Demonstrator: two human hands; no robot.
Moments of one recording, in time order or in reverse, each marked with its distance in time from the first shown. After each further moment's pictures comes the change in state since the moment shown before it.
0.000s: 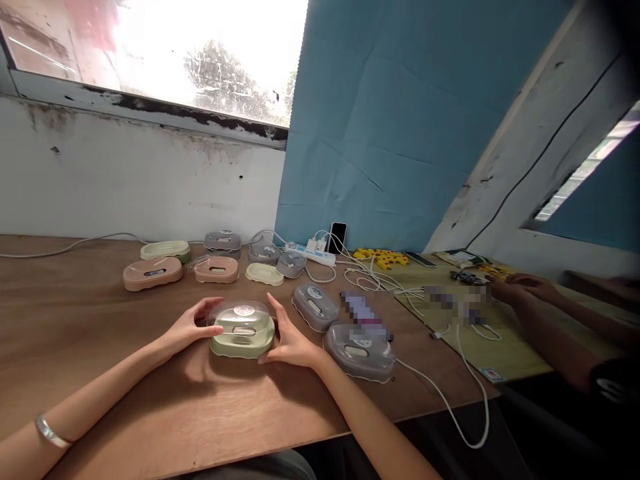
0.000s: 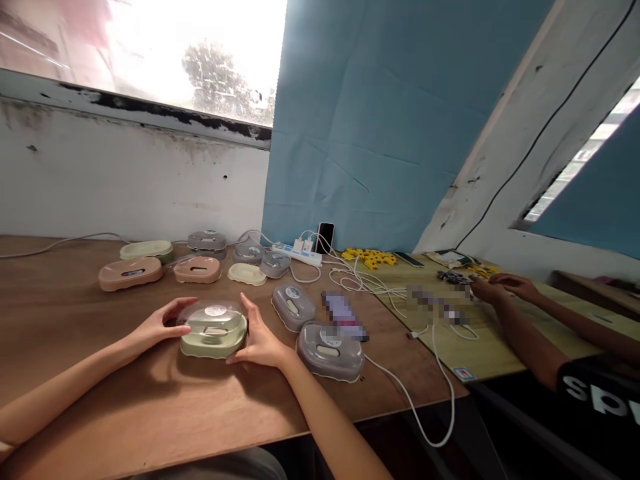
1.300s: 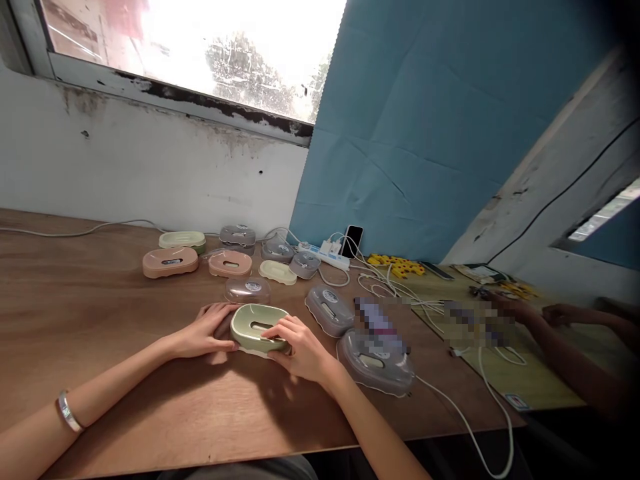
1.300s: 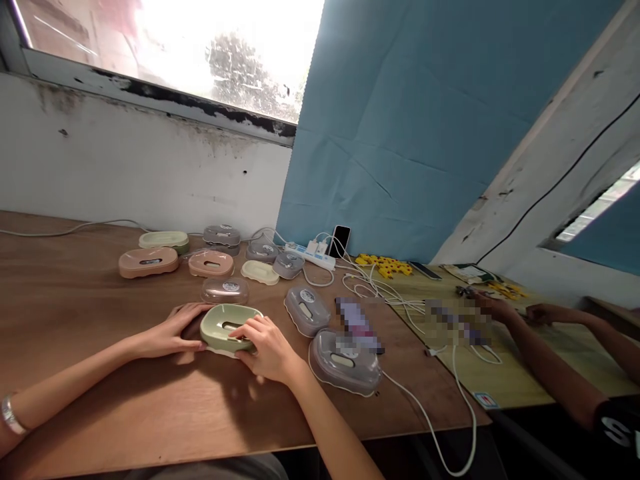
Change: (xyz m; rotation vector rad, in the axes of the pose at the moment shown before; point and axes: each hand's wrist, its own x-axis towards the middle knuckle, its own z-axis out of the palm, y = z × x) left_hand -0.014 0.014 -0.003 0.568 -0.207 0.131; right_hand 0.000 -0.027 0.010 -0.549 0.016 -0.330
